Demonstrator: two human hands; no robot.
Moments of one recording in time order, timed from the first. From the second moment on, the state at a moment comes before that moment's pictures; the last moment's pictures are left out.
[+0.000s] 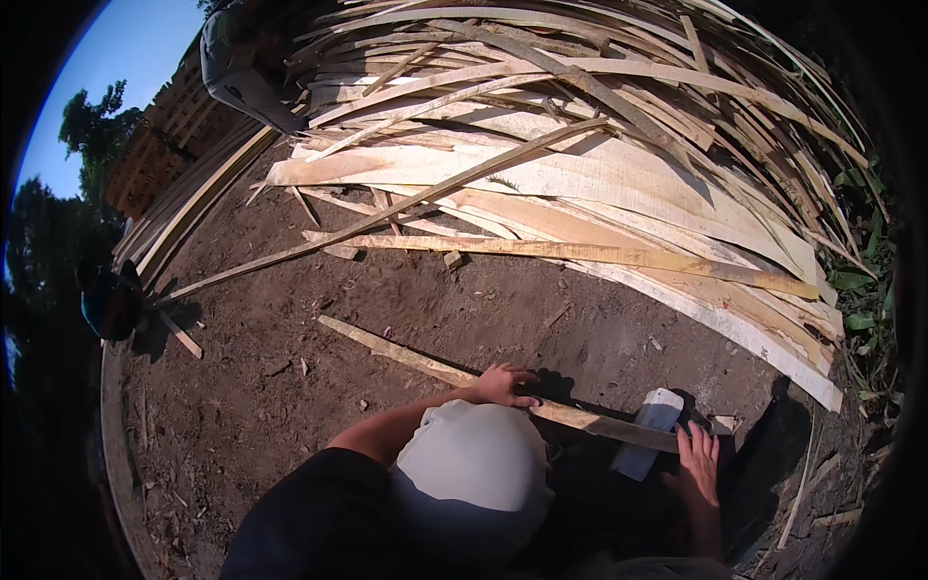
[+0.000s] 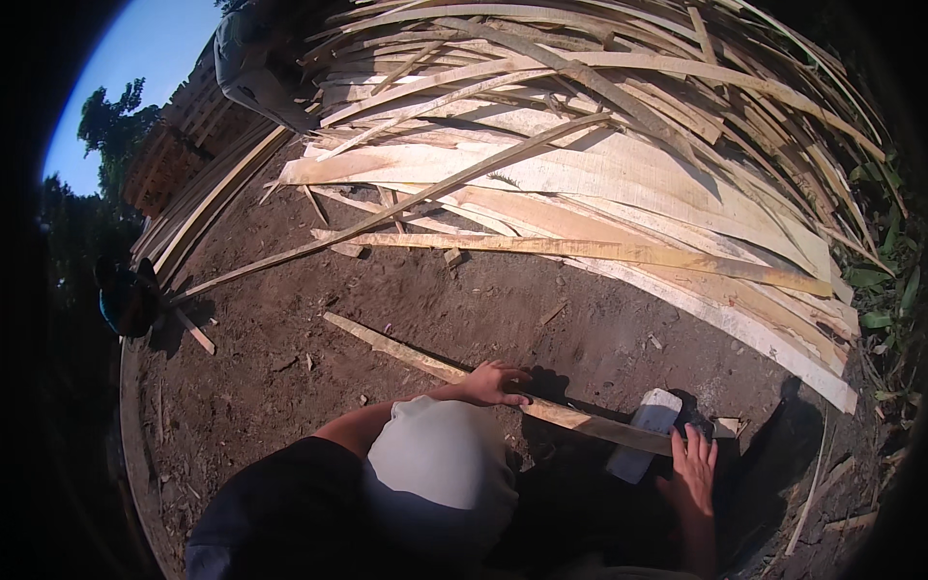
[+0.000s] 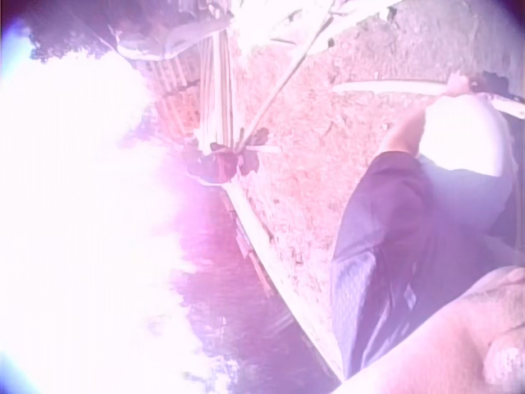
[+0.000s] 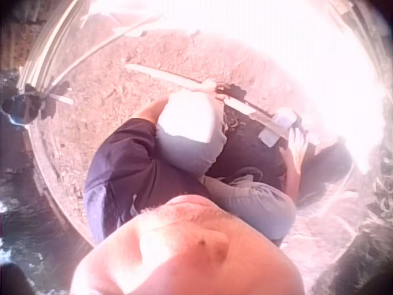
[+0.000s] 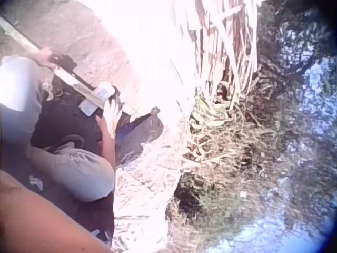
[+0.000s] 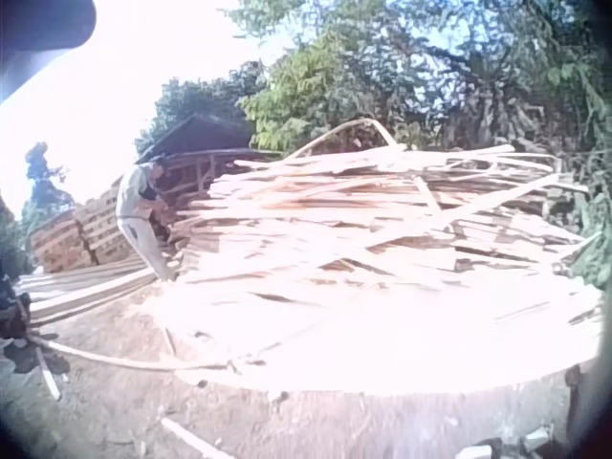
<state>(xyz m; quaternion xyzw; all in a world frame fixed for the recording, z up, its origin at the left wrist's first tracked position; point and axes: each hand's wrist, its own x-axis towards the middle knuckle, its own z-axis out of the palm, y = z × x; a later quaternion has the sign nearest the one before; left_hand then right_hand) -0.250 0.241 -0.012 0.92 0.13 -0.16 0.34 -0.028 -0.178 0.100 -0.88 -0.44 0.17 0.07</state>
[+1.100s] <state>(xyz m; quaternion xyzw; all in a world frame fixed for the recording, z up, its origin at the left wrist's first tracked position) -0.164 0.147 0.021 0.97 -0.07 -0.10 0.22 0.006 -0.295 0.043 -0.92 -0.33 0.00 0.23</state>
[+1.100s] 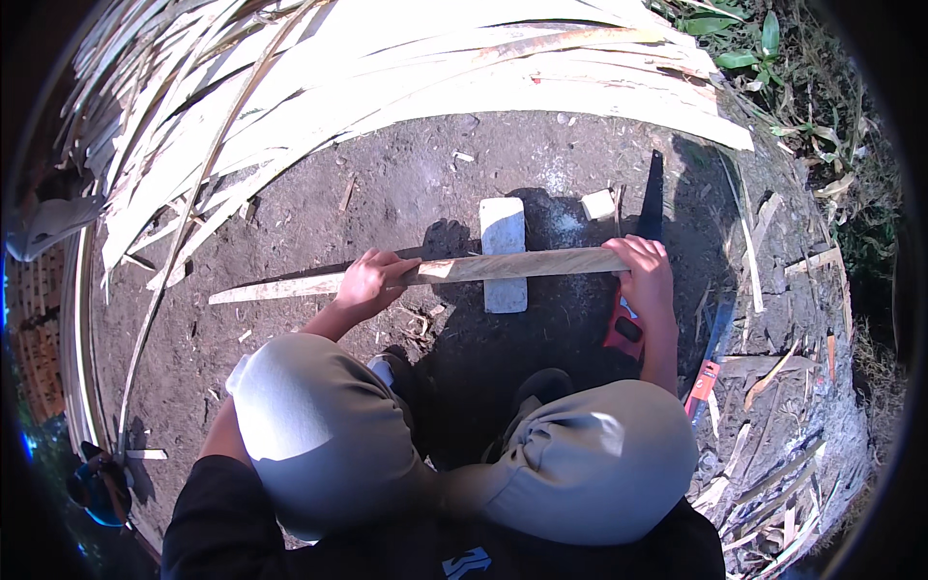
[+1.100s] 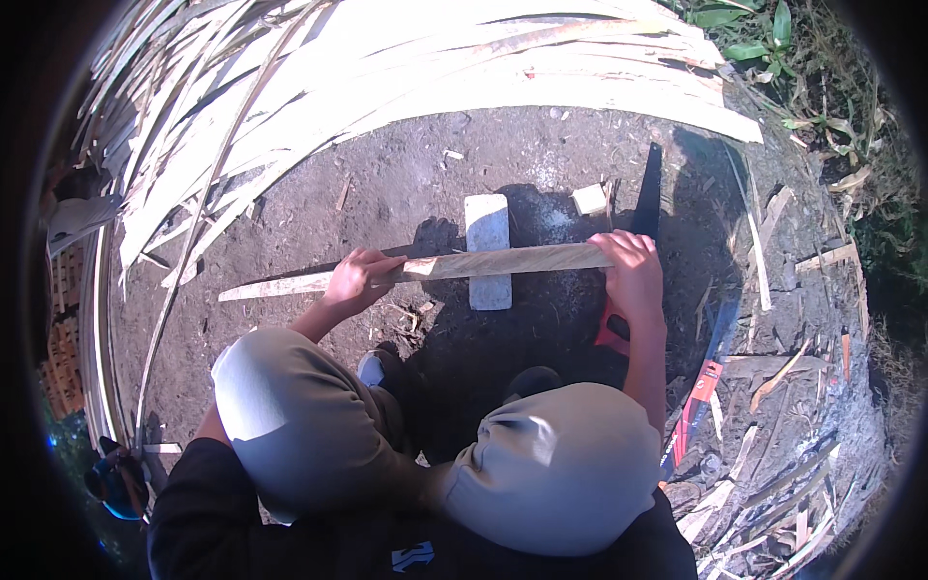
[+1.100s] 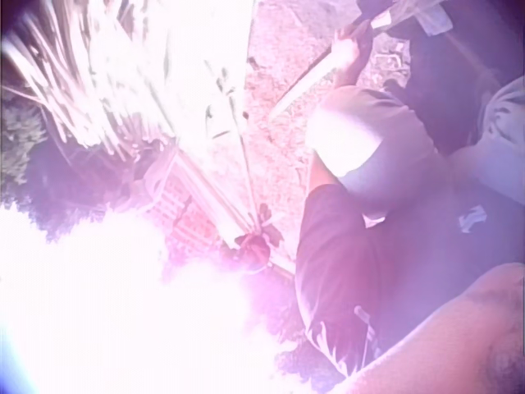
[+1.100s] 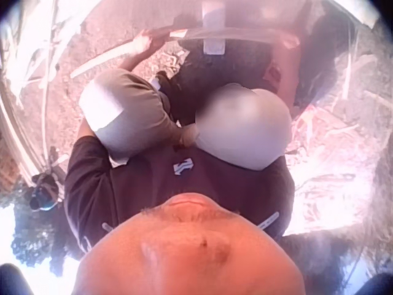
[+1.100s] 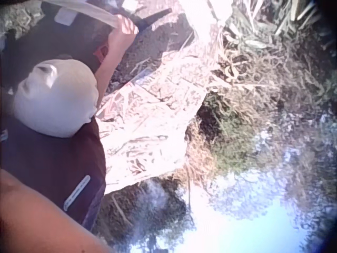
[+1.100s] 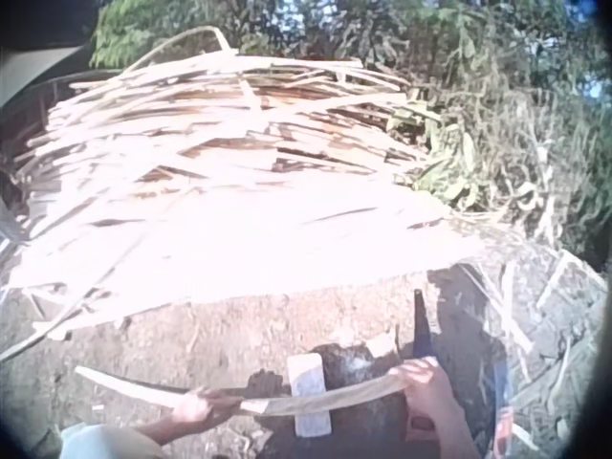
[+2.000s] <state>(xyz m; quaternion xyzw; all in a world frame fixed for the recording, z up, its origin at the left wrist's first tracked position) -0.176 0.159 -0.009 0.97 0.05 -0.15 0.17 -0.011 -0.301 0.024 -0.94 -0.30 -0.04 0.18</state>
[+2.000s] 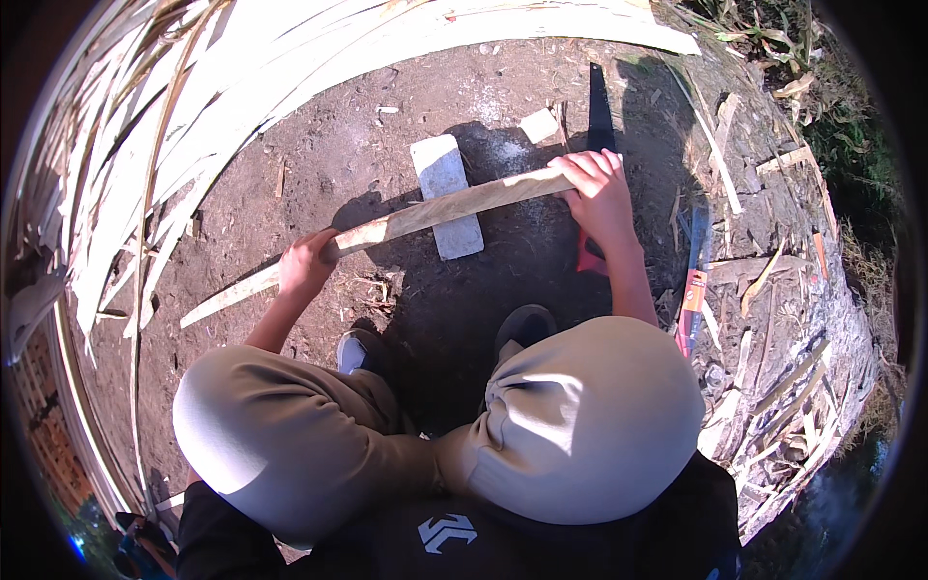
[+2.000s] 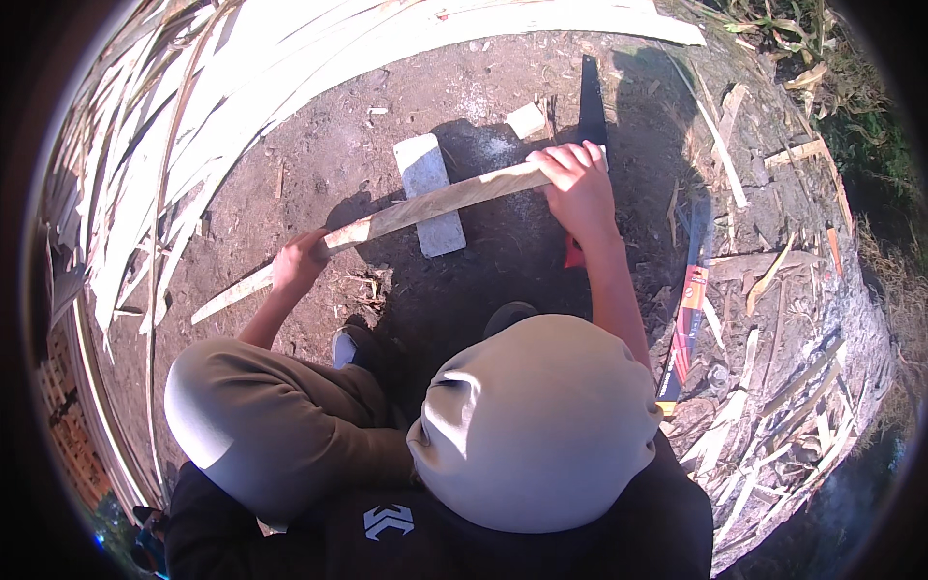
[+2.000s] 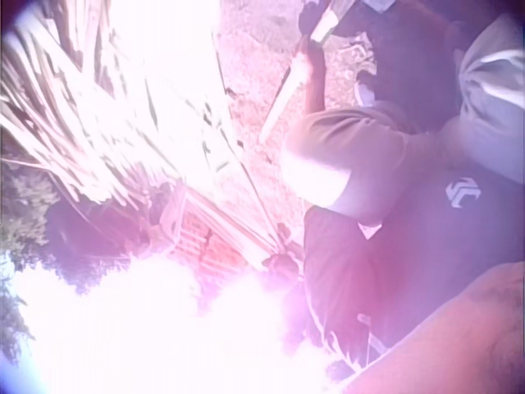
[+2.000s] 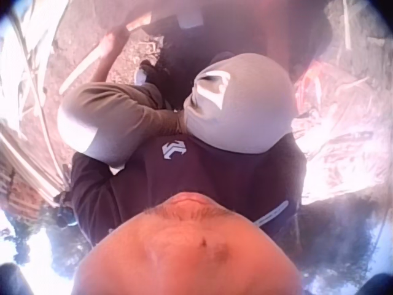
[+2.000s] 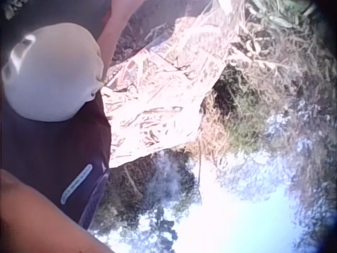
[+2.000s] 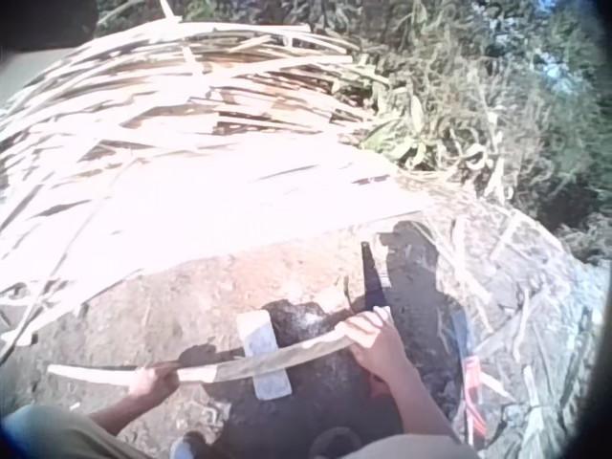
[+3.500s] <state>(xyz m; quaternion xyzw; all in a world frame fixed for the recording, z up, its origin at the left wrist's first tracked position) -0.160 0.152 -0.002 0.94 -0.01 -0.16 0.29 -0.050 -0.240 0.012 -0.92 -0.33 0.01 0.20</state>
